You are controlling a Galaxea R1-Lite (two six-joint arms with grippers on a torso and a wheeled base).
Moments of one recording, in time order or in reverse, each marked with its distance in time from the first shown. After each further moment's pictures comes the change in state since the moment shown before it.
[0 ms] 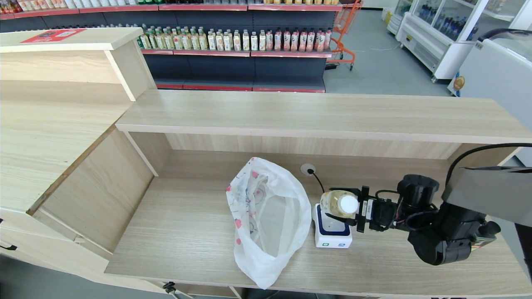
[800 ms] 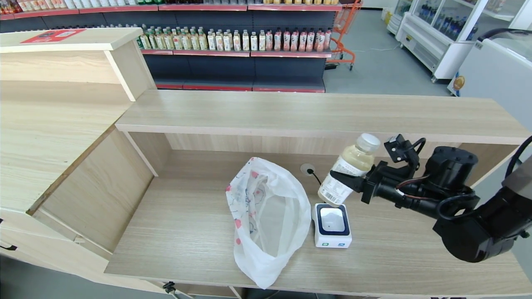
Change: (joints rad) left arm 0.000 0.000 0.000 0.000 0.000 0.000; right arm 0.099 -0.326 0.084 0.075 -0.334 0.994
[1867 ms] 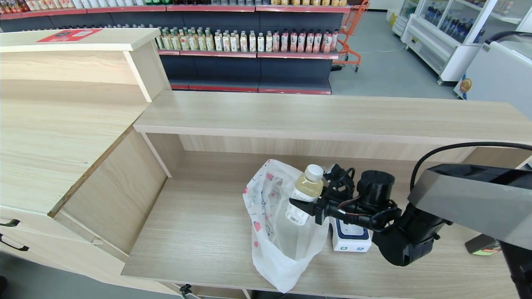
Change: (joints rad) left arm -0.001 0.000 0.000 0.000 0.000 0.000; right arm 0.158 0.338 -0.212 -0.007 -0.077 -0.122
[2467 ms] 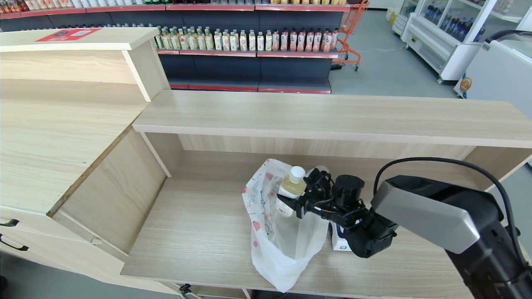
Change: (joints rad) left arm 0.001 0.000 0.000 0.000 0.000 0.000; right arm 0.040 0.228 -0.306 0.003 -0.098 -0.068
